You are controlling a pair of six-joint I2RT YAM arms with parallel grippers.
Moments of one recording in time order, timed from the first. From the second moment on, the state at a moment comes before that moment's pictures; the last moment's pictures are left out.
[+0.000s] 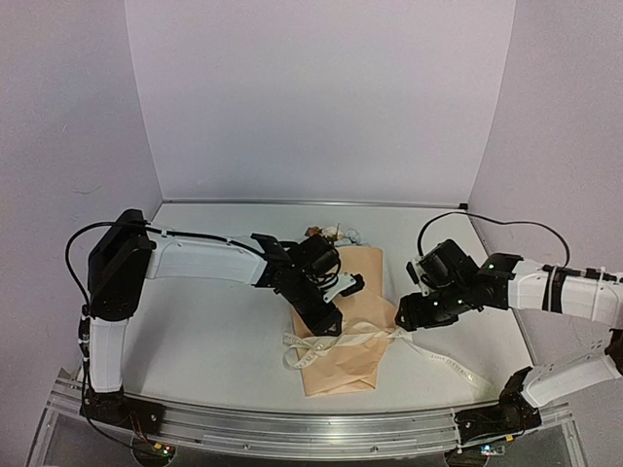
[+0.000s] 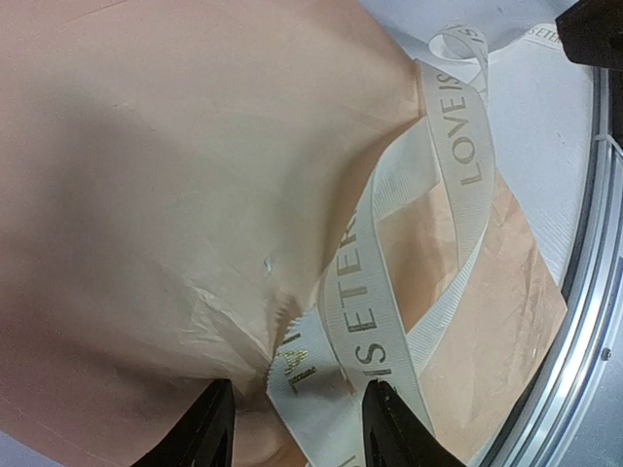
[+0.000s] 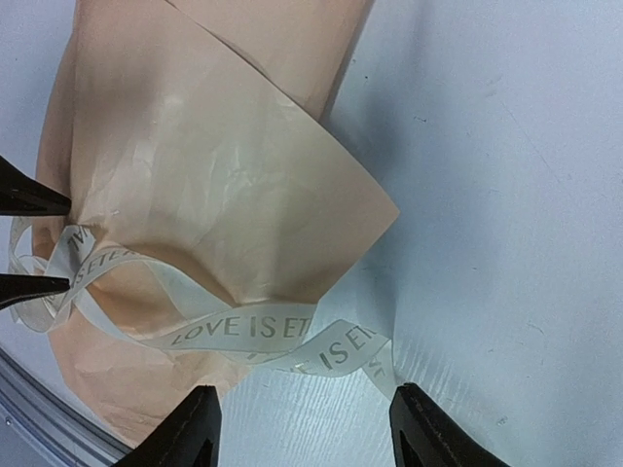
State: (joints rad) left arm -1.06 2.06 1.54 -0.55 0.25 -0.03; right arm 0.76 1.26 0.80 -0.62 0.05 0.53
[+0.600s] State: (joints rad) left arm -1.07 2.05 1.52 -0.51 0.12 -0.06; right arm 0.76 1.22 0.75 -0.62 0.13 0.53
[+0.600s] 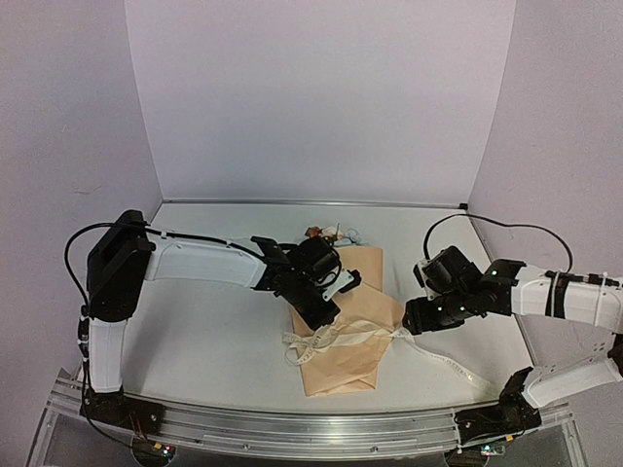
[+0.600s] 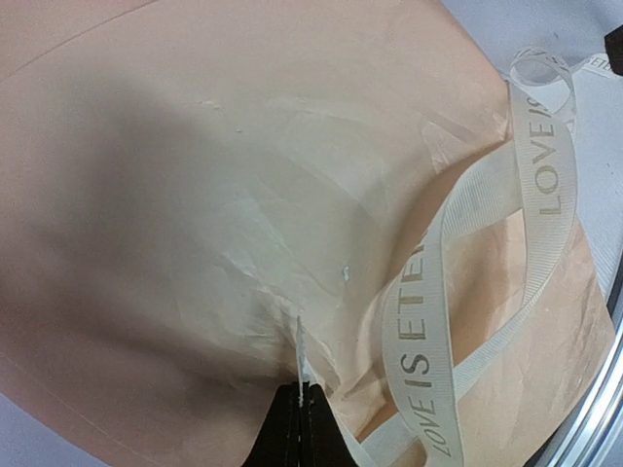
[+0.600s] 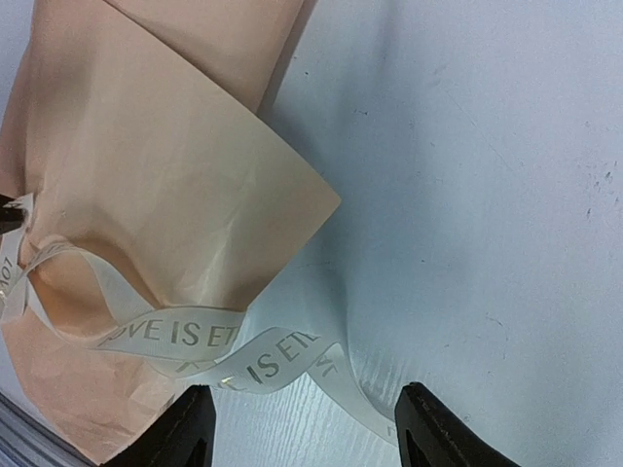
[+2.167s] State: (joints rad) left arm -0.75 1.77 1.32 -0.34 -0.13 -0.35; right arm 0.67 1.41 0.68 -0.34 0.04 -0.10
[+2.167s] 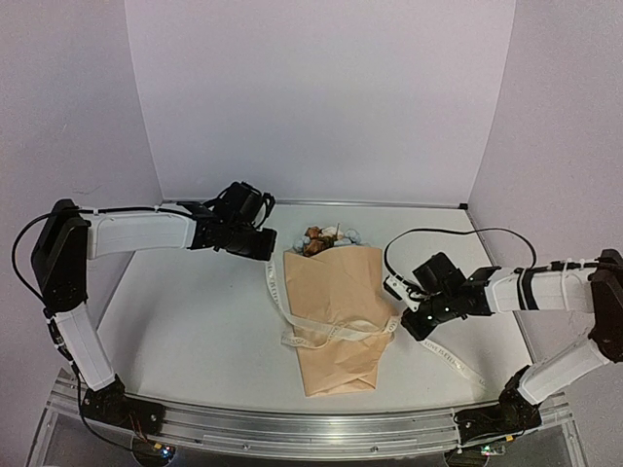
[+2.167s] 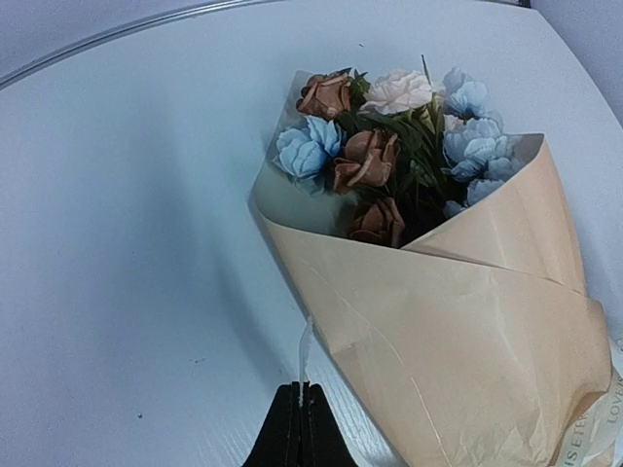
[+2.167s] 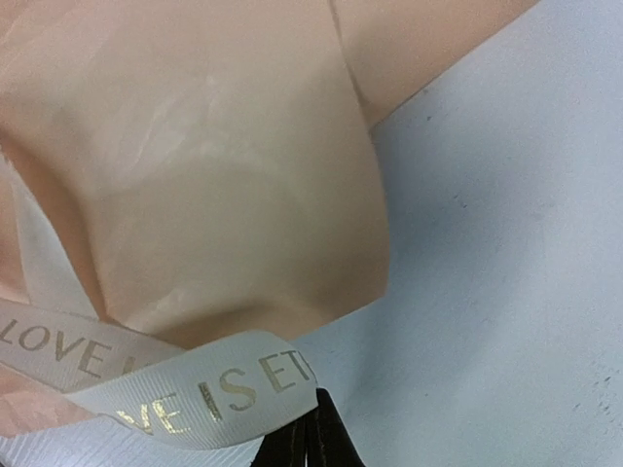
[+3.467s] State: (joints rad) left arm -0.54 1.65 1.06 -0.22 0.04 -0.55; right arm 0.54 1.58 1.17 -0.94 0.11 0.19
